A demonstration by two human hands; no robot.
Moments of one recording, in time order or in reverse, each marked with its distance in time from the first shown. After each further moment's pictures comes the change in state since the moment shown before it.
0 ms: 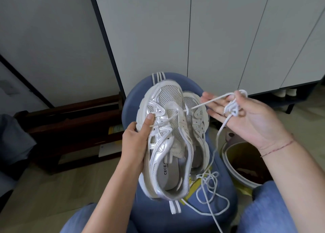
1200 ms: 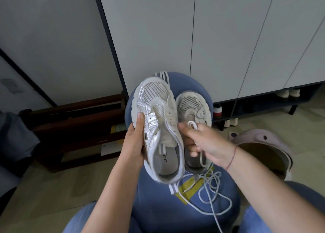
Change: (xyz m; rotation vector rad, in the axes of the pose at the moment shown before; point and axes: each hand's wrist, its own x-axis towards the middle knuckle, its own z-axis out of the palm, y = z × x) left_hand 0.023 -0.016 -0.008 -0.306 -0.062 -0.144; right_hand 0.008 0.077 0.039 -0.489 0.061 0.323
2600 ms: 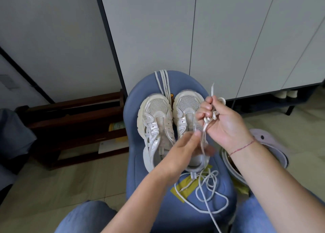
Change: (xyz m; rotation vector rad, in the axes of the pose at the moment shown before) left_hand -0.054 -0.038 0.061 0.396 -0.593 -0.015; right_hand 0.017 -0.021 -0.032 0.889 0.004 -0.236
